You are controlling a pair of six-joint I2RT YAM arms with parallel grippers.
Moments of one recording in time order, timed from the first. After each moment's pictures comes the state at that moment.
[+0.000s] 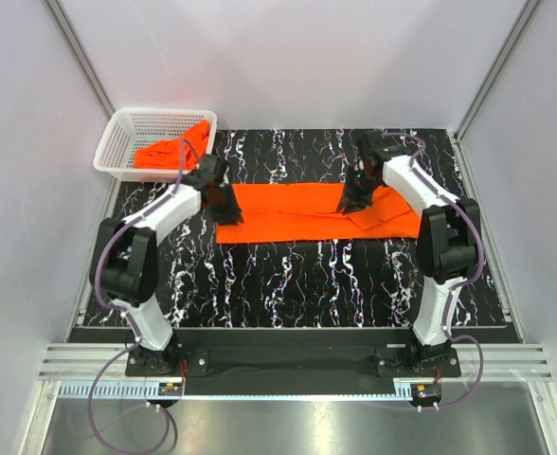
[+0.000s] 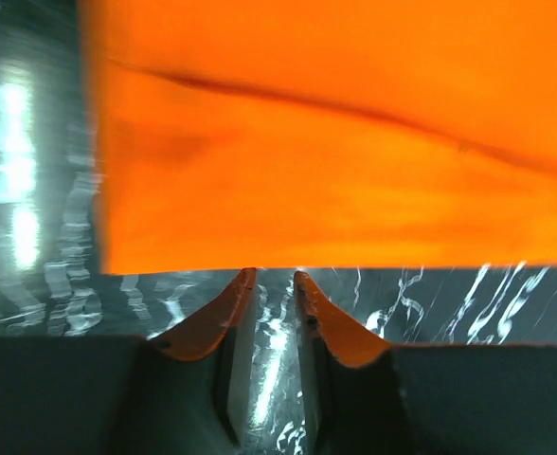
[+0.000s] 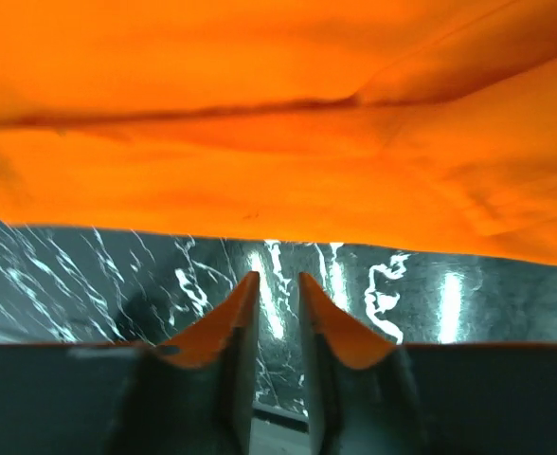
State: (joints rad) left arm -0.29 1.72 1.26 -0.59 0.11 -0.64; right arm 0.23 1.96 1.63 -0.87 -0.24 0.52
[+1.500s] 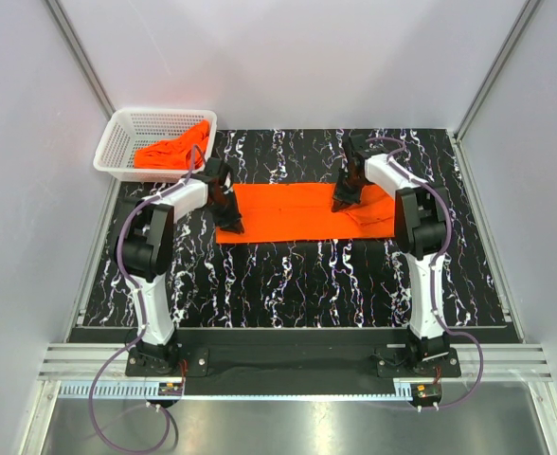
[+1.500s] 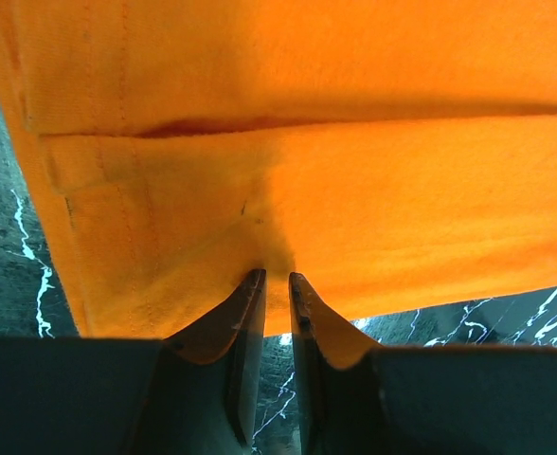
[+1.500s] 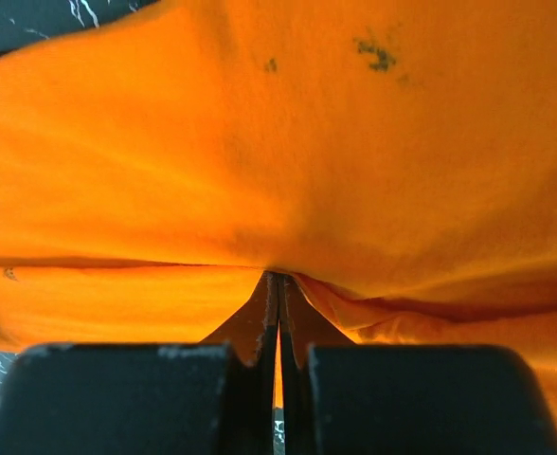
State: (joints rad) left arm -0.26 1.98 1.35 -0.61 0.23 -0.52; right arm 0.26 2.28 1.82 -0.78 -0.18 0.55
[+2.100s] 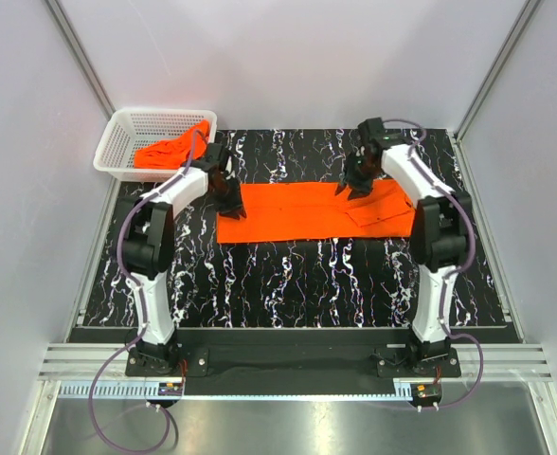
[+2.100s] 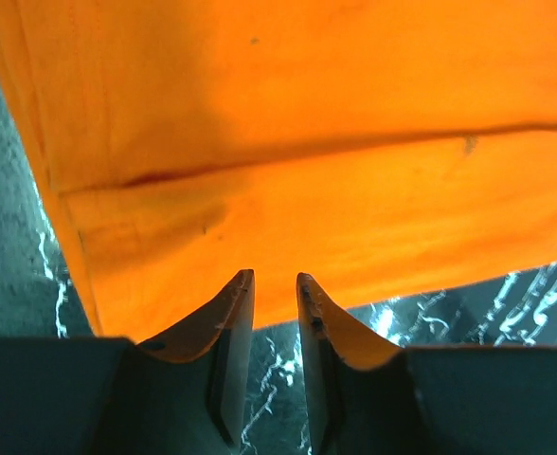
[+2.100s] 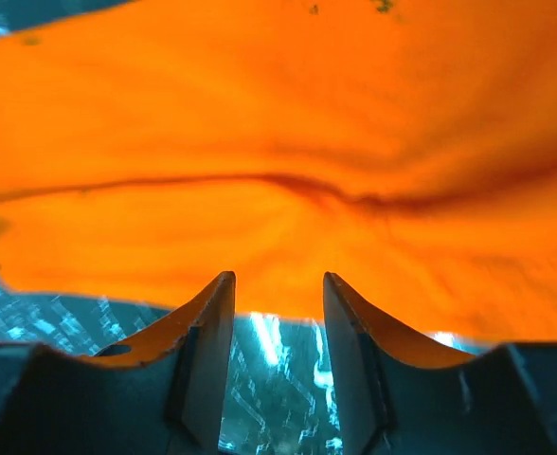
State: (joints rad) left arm -0.26 1.98 1.50 -0.68 0.23 -0.47; right arm 0.24 2.15 1.83 -0.87 -0.19 0.51
